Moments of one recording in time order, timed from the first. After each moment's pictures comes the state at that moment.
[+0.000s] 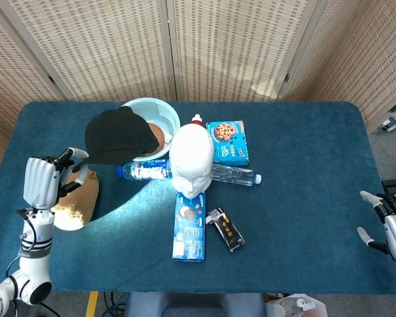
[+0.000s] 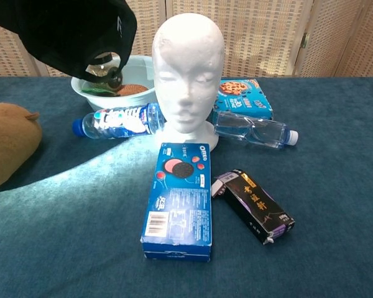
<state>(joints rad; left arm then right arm) -0.48 -1.38 -0.30 -1.49 1.54 1.60 -0.04 0.05 -1.03 0.04 -1.54 -1.53 1.47 0.17</state>
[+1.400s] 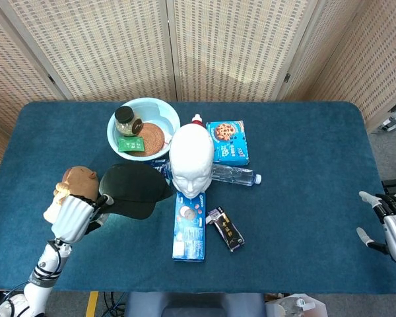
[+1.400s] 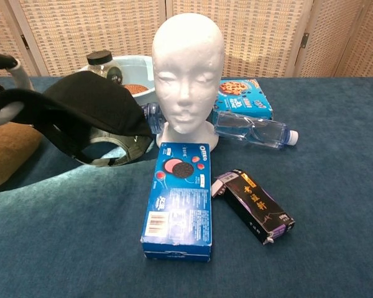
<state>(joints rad) -0.40 -1.48 -0.07 -1.32 1.73 1.55 0.08 0.05 -1.02 0.03 -1.56 -1.53 1.47 0.16</state>
